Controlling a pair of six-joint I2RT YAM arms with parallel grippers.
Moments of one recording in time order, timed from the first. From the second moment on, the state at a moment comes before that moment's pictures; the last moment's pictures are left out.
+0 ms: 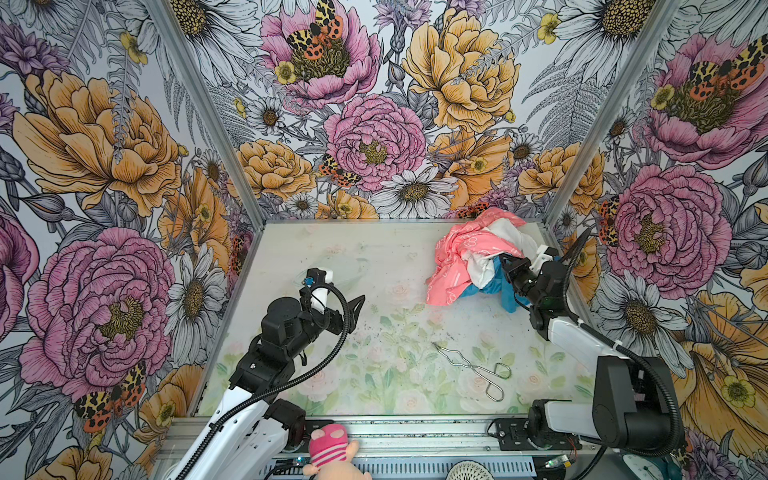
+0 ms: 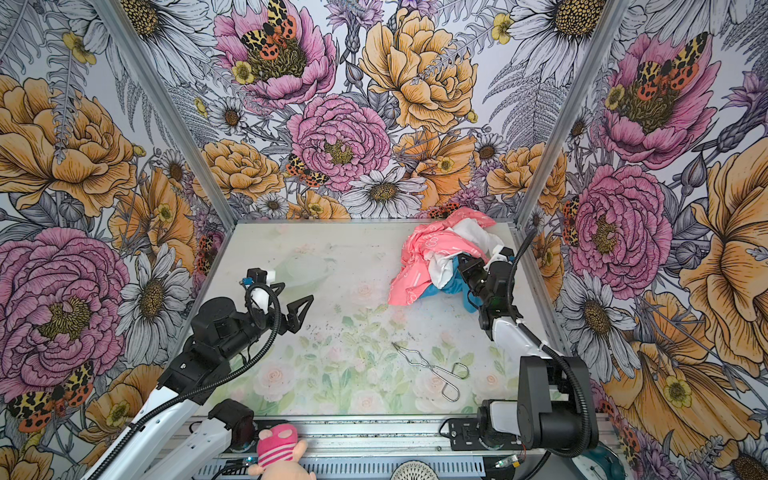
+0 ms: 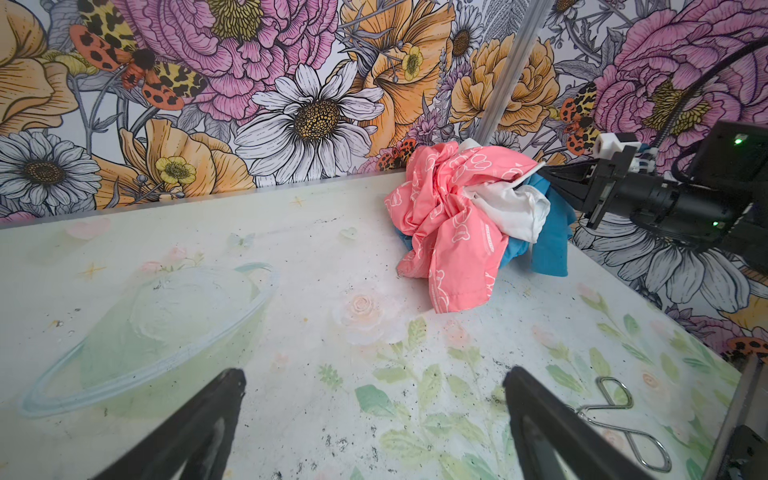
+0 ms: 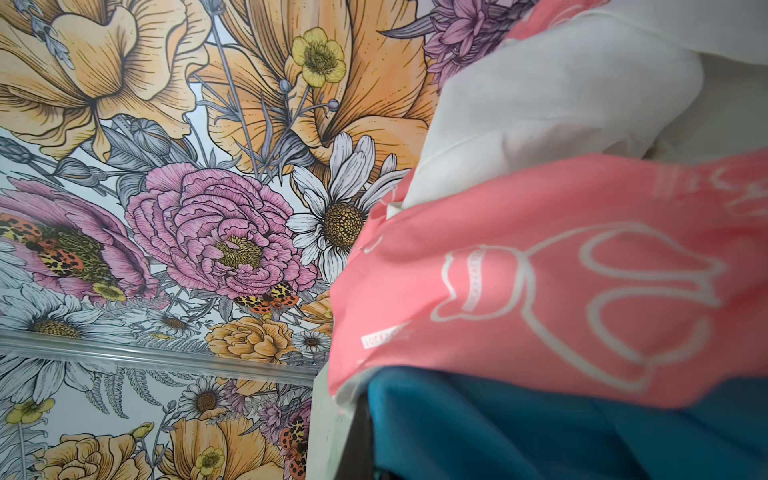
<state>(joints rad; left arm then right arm) -0.42 0.61 0.63 -0.24 0.15 -0.15 -0.04 1.32 0.63 0.50 -0.35 1.08</state>
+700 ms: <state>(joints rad) -0.42 0.61 0.63 -0.24 0.15 -0.15 0.02 1.30 0.82 0.45 -0.36 1.01</state>
